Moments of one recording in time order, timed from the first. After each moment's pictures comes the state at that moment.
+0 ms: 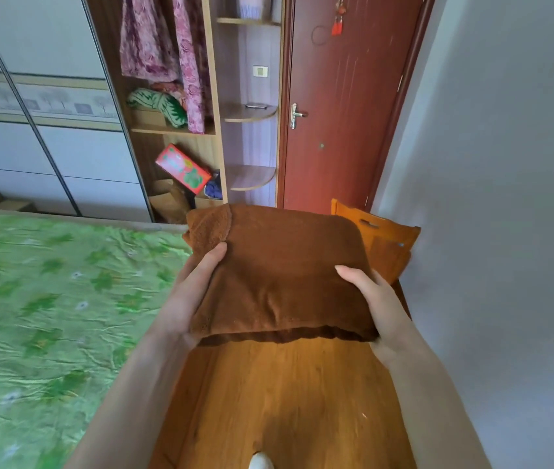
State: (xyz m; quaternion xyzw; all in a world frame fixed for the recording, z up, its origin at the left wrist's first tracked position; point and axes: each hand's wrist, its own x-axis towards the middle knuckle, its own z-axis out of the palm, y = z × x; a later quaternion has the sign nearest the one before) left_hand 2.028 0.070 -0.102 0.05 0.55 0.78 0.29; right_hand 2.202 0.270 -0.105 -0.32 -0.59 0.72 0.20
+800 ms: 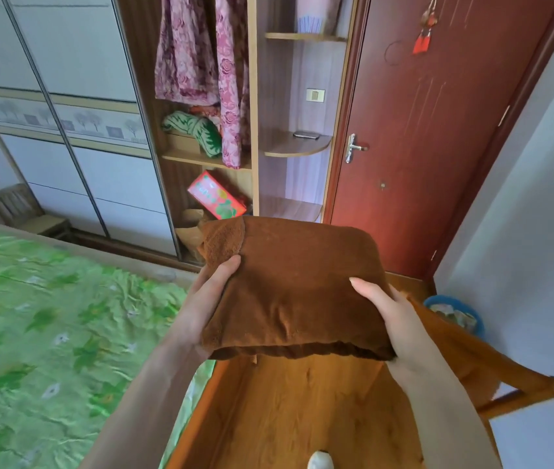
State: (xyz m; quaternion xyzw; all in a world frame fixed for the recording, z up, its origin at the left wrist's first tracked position) left_hand 1.667 0.311 -0.099 -0.02 0.54 0.81 0.24; right_hand 1.806 0.531 -0.093 -0.33 -0.63 0.69 0.13
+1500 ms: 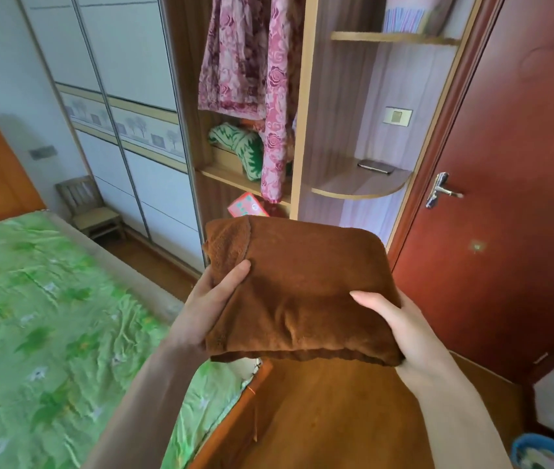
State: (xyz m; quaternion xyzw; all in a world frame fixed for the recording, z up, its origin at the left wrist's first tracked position) left_hand 1.354 0.511 -0.094 -0.03 0.53 0.84 0.13; right_hand 1.436 0.771 -0.078 -0.20 -0.68 0.71 0.02
